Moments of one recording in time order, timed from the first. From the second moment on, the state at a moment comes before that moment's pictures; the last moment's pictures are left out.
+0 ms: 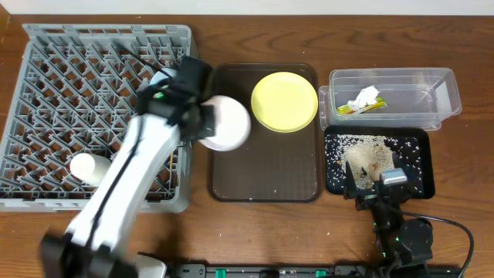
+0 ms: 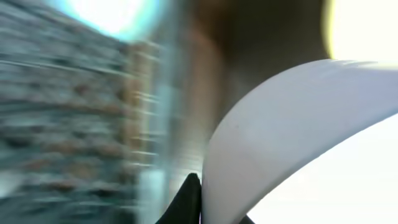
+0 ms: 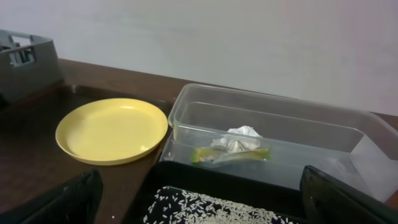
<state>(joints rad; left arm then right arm) -0.32 1.51 1.37 -1.11 -0.14 -0.39 0.18 0.01 0.01 -0.07 0.02 -0.08</state>
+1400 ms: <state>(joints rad) -0.32 1.76 1.20 -1.21 -1.25 -0.64 0.18 0.01 0.01 -0.07 0.02 -0.08</state>
